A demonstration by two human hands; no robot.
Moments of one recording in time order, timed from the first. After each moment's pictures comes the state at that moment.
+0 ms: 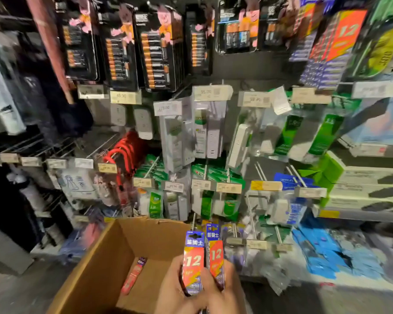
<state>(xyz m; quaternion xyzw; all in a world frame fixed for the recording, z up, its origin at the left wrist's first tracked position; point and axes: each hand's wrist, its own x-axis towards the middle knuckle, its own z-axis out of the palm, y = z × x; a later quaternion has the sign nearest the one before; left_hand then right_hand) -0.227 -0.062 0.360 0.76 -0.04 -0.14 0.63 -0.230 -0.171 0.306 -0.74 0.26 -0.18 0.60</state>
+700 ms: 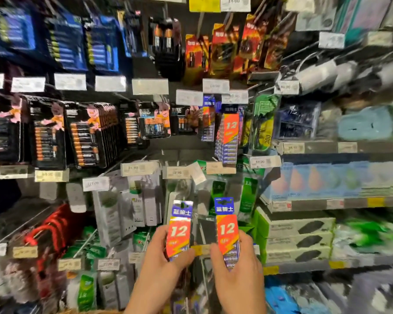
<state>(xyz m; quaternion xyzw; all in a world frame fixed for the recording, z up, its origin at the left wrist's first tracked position) -0.150 -0.237 0.499 0.72 -0.11 -0.03 0.69 -0.192 -0.380 0.468 -0.78 0.17 -0.30 0.52</state>
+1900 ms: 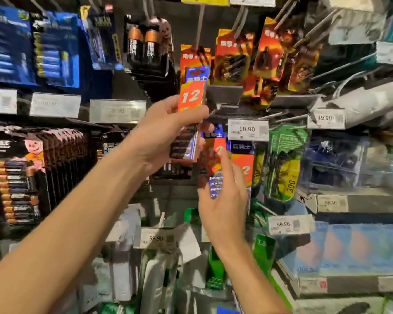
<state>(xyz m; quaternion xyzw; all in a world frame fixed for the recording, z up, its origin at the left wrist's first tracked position) 0.084 -0.333 0.754 0.58 -0.34 0.02 0.74 0.078 -0.459 0.618 -0.76 -0.02 -0.53 0.37</state>
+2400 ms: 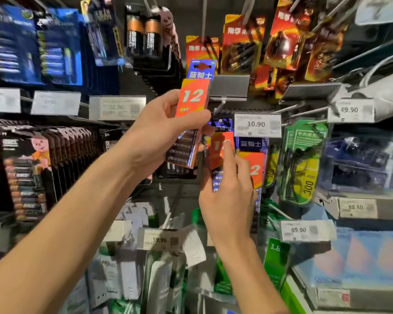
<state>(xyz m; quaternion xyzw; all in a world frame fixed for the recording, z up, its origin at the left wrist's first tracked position) 0.094 -0.330 0.745 0.63 -0.37 0.08 0.68 0.088 -0.460 0.626 -0.79 0.00 -0.55 0.28</state>
